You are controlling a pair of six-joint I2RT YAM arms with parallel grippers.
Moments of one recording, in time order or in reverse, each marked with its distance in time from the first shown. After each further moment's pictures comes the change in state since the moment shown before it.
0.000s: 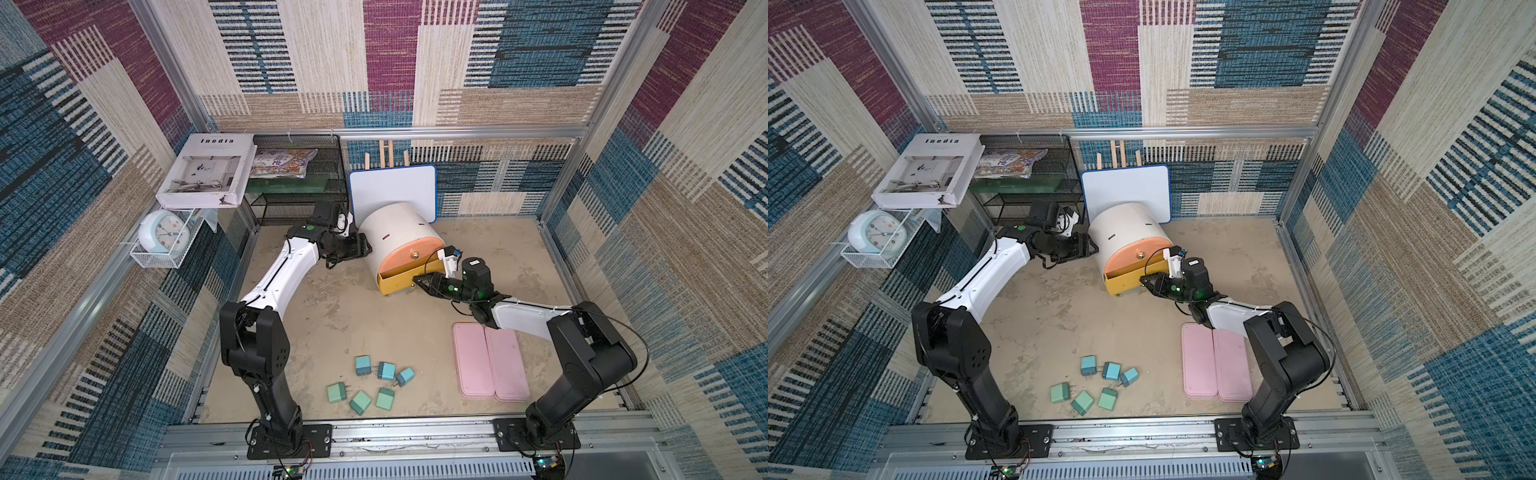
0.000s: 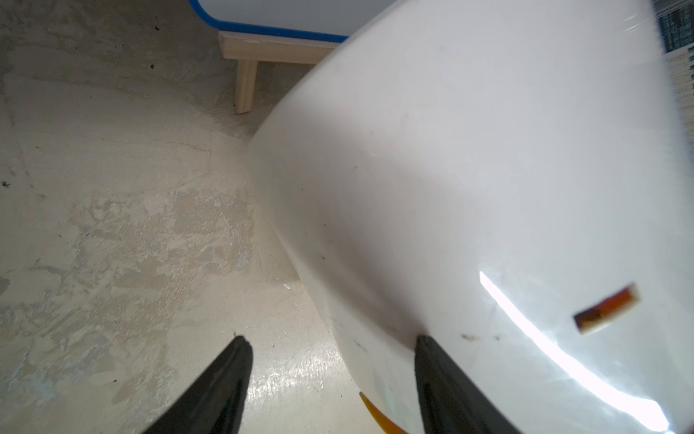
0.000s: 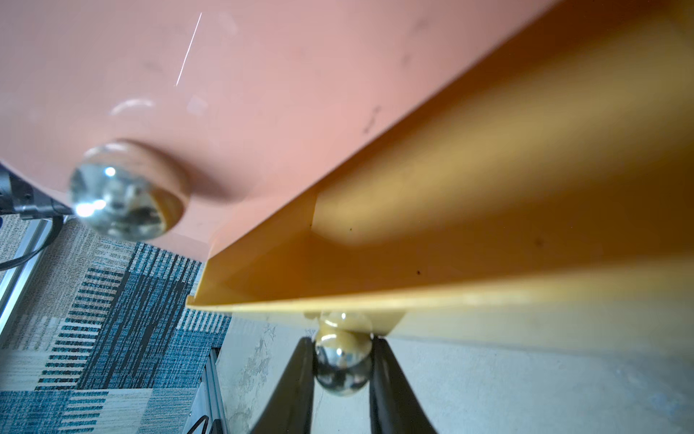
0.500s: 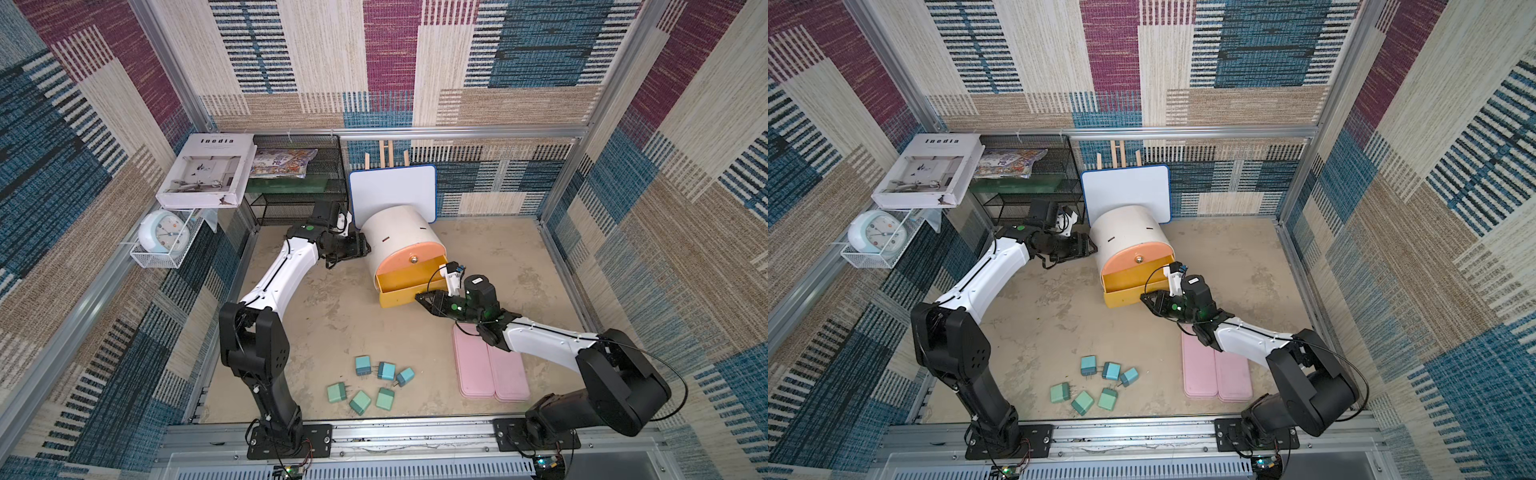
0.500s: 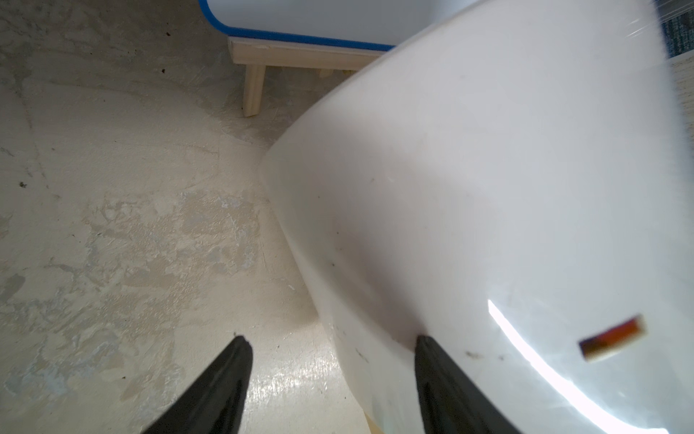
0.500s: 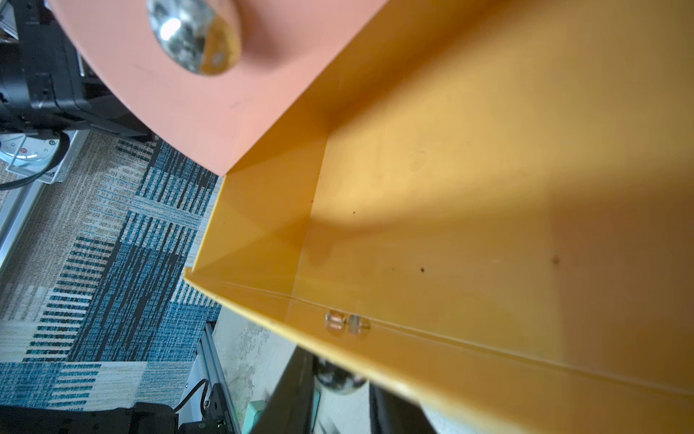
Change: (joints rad) left arm 0.000 -0.003 0.000 0.000 -0.016 0.000; right arm 0.100 -0.220 -0.169 -0.091 0.108 -0.002
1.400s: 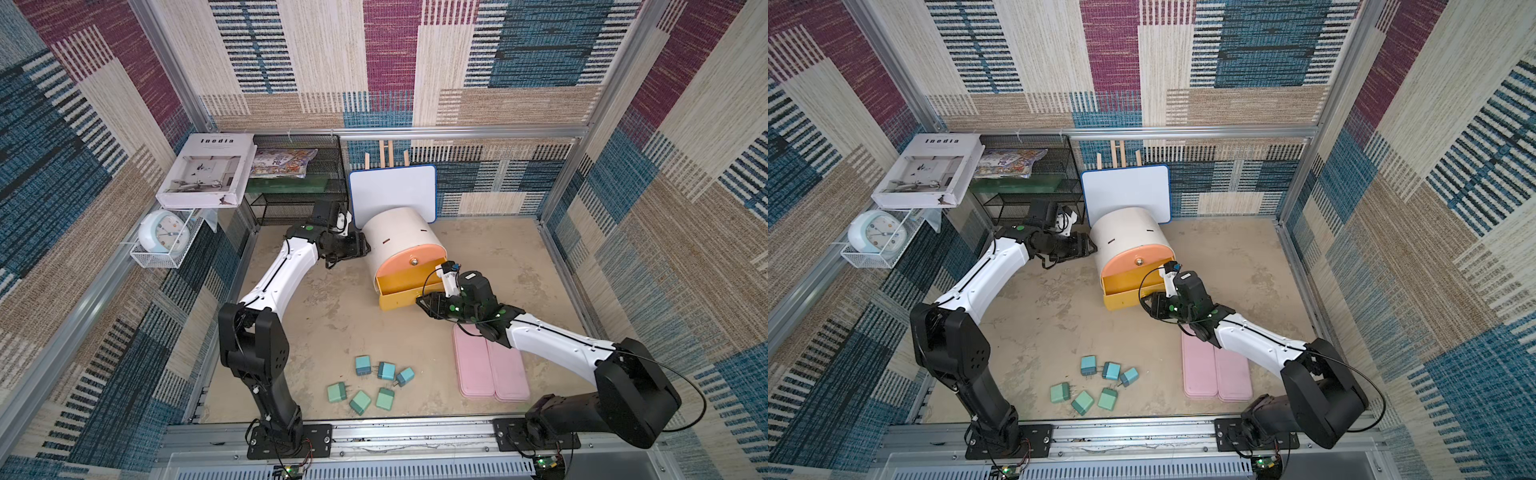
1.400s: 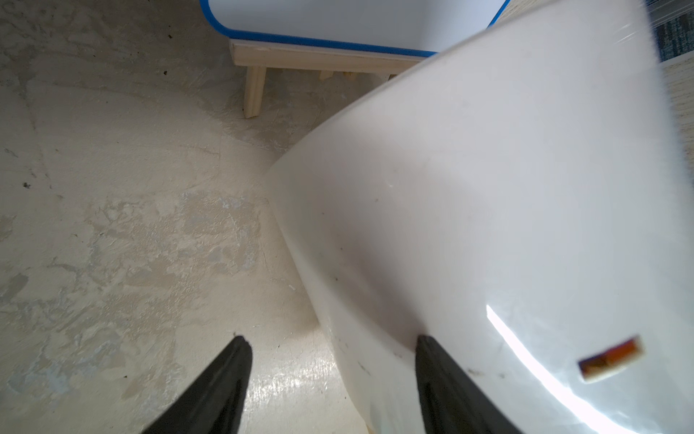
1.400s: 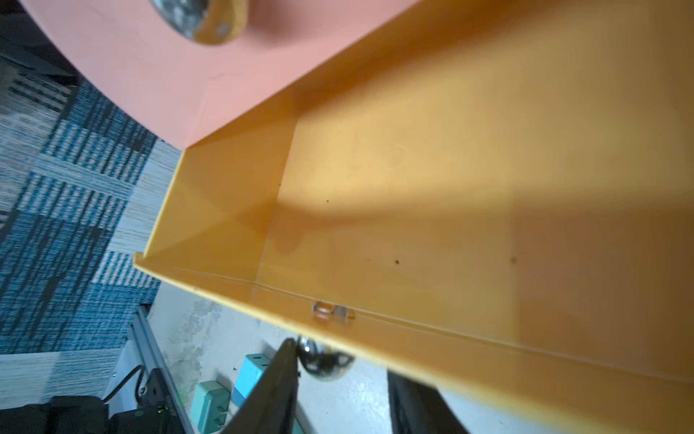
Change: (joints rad) left arm 0.000 -0.004 -0.002 0.000 -0.003 0.000; right arm 0.040 -0.074 0.145 -0.387 0.152 -0.194
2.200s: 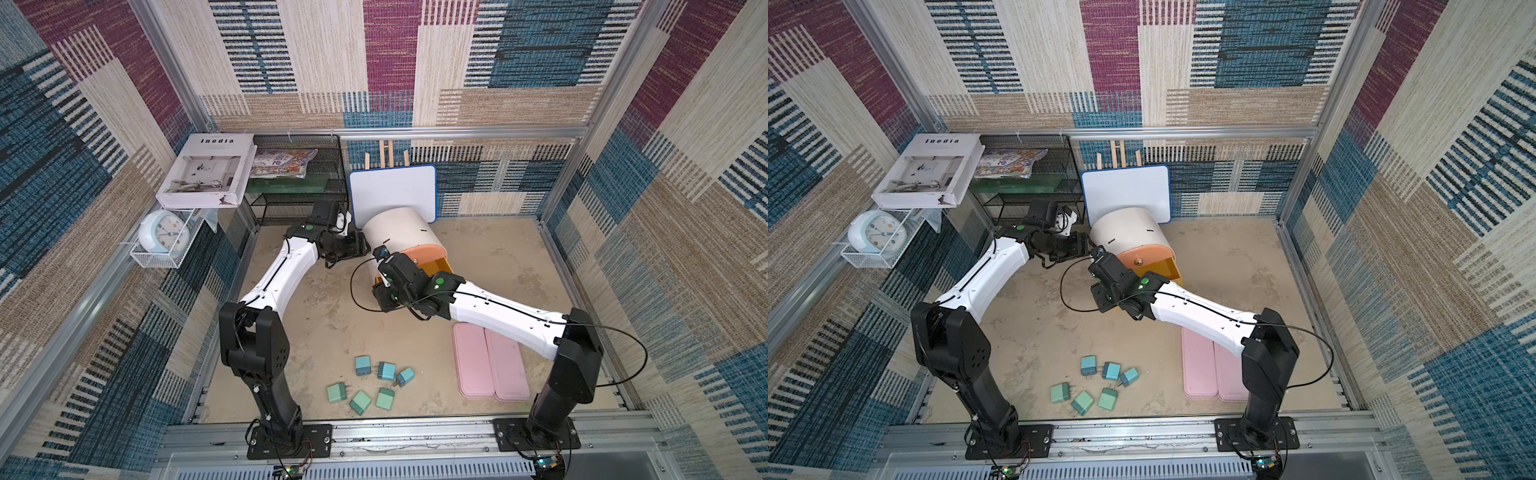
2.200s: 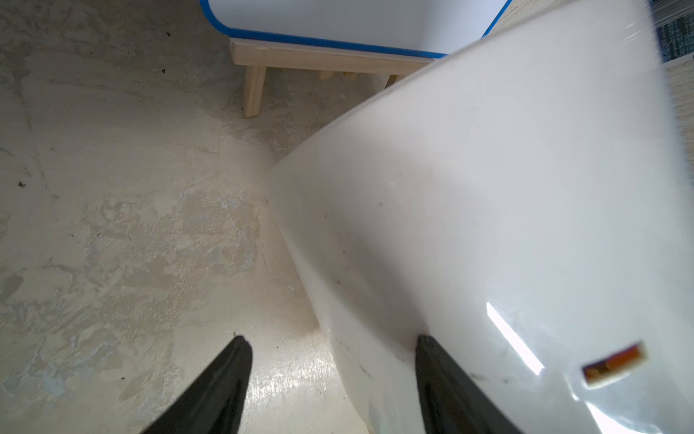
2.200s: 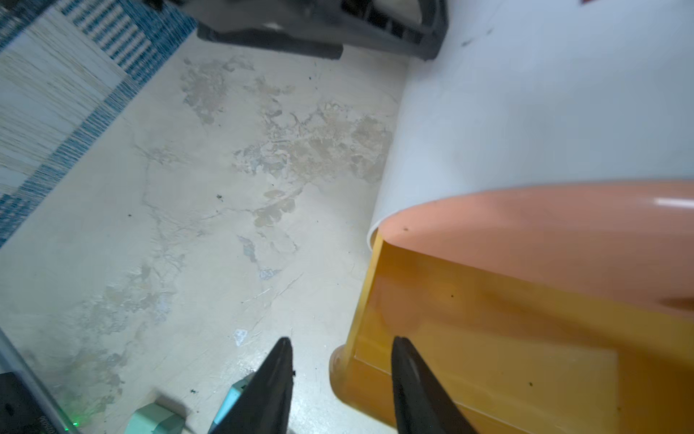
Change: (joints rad) left arm 0.004 0.009 0.006 0.000 0.011 -0.004; right arm 0.364 0.424 0.787 -0.607 0.469 -0.225
